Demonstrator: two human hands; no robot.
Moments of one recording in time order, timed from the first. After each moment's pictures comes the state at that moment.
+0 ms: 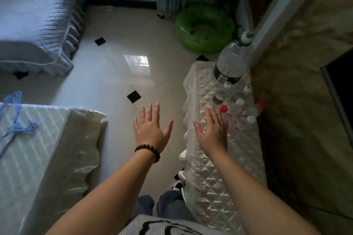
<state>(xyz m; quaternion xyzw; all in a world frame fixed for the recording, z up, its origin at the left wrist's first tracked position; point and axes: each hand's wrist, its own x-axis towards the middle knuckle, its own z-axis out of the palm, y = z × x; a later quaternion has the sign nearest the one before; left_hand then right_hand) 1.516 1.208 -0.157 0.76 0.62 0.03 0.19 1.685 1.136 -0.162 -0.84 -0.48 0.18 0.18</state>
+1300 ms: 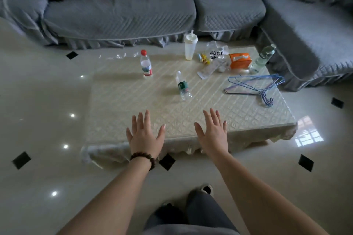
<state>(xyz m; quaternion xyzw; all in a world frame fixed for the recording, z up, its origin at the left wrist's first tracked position) 0.875 0.797 -0.138 0.13 0.96 0.22 0.08 0.972 0.973 -0.136 -0.33 -0.91 0.27 0.01</state>
